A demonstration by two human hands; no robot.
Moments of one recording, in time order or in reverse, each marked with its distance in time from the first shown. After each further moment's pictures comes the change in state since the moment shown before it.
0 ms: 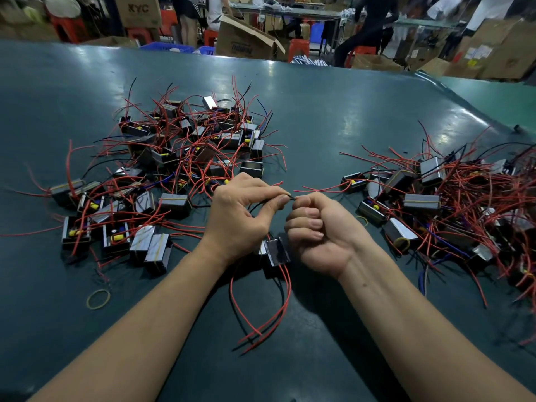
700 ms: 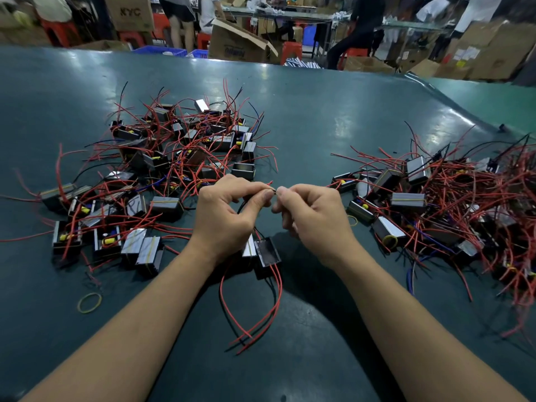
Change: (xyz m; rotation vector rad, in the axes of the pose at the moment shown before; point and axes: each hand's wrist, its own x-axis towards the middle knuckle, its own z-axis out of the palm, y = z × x) left_hand 0.002 0.001 -0.003 -0.075 0.040 -0.089; right_hand 0.002 0.002 -0.012 -1.150 0.085 -0.913
